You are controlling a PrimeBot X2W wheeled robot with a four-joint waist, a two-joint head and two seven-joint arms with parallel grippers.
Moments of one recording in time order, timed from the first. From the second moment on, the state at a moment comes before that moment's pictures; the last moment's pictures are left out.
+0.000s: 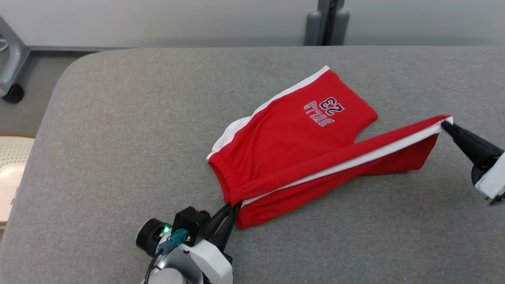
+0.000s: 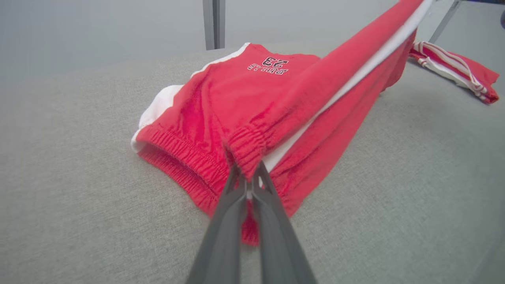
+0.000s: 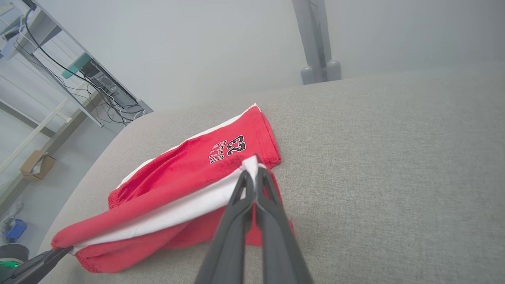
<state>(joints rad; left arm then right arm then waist) -0.30 0.28 -0.81 0.25 -0.57 0.11 -0.13 -0.72 -0.89 1.01 0.29 1.49 0.13 -0.09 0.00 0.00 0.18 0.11</state>
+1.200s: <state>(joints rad) -0.60 0.06 -0.75 0.53 -0.63 0.10 -0.24 -1.20 -0.81 1.06 0.53 1.36 0.13 0.26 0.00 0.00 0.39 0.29</state>
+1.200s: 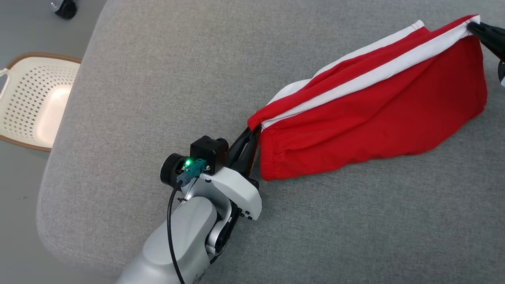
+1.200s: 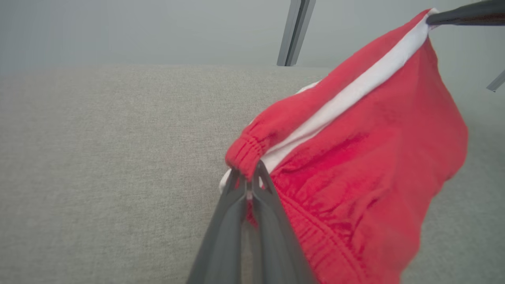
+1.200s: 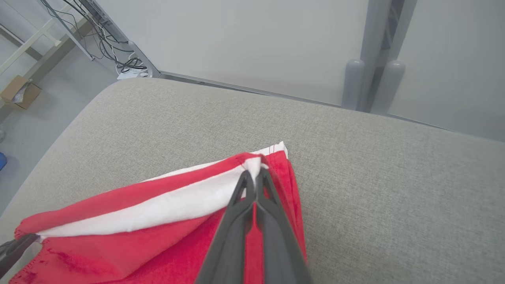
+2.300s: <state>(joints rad) -0.70 0.05 -0.86 0.41 -0.76 0.21 -0.26 -1.37 -0.72 1.21 0.82 1.28 0.13 0.15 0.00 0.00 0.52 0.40</state>
